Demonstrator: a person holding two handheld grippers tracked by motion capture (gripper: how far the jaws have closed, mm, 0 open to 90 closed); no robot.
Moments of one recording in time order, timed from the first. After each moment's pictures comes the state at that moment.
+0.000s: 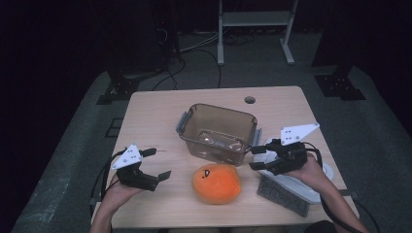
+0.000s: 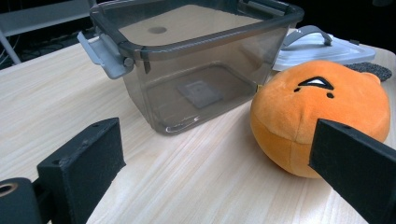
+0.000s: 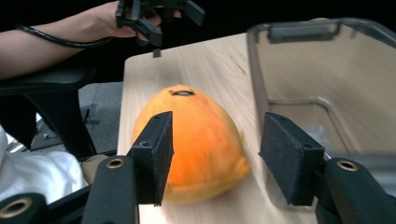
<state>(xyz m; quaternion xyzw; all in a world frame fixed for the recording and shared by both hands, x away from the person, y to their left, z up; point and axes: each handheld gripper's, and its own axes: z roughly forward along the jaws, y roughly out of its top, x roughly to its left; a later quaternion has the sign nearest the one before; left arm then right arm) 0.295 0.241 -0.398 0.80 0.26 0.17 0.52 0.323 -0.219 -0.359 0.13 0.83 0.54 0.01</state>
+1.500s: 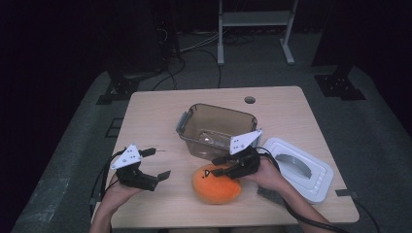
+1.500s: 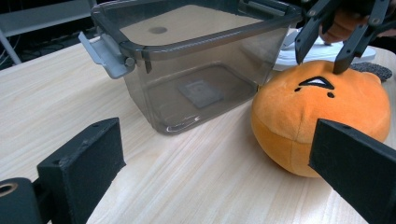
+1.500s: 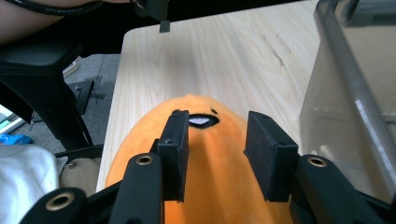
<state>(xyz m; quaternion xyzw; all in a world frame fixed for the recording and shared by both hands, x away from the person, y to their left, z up) 0.295 0.242 -0.398 0.80 0.26 0.16 0.52 0.335 -0.112 -0.394 0.10 0.87 0.48 -0.01</state>
